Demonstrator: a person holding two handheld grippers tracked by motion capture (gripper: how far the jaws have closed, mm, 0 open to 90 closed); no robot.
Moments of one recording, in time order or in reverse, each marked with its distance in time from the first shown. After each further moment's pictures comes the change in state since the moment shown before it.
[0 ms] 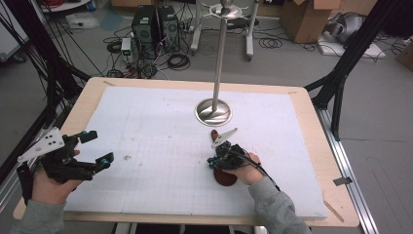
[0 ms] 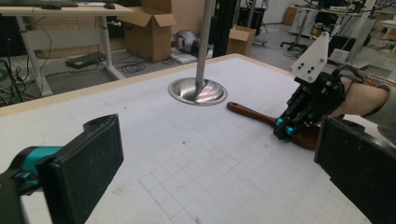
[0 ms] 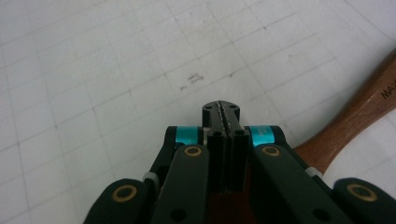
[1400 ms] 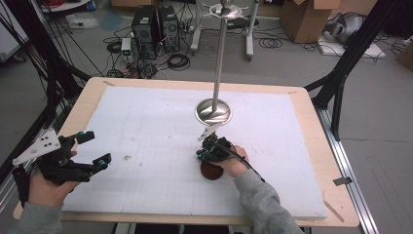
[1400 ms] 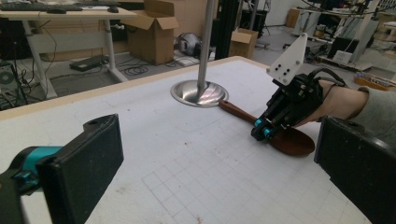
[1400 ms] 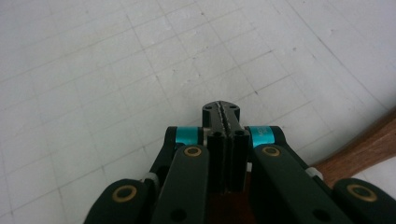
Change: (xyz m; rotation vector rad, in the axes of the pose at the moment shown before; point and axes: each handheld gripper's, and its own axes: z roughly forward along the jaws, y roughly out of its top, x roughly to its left) left arm -0.001 0.002 -0.009 -0.016 0.015 0.006; right arm -0.003 0.037 0.028 -0.010 -0.042 -0.021
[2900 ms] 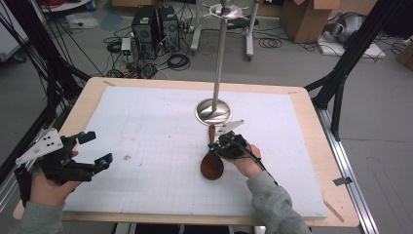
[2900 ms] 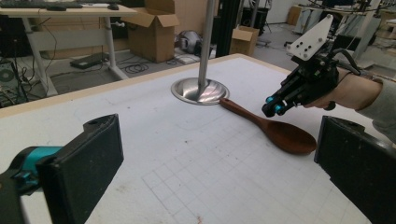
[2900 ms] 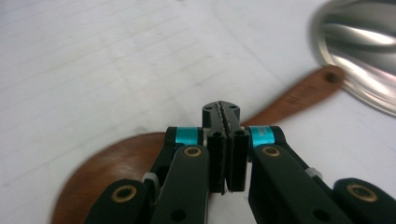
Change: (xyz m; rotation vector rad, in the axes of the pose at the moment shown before) left arm -0.001 -0.001 0.004 0.011 0.001 0.002; right arm -0.009 -0.015 -0.034 -0.135 -0.063 0.019
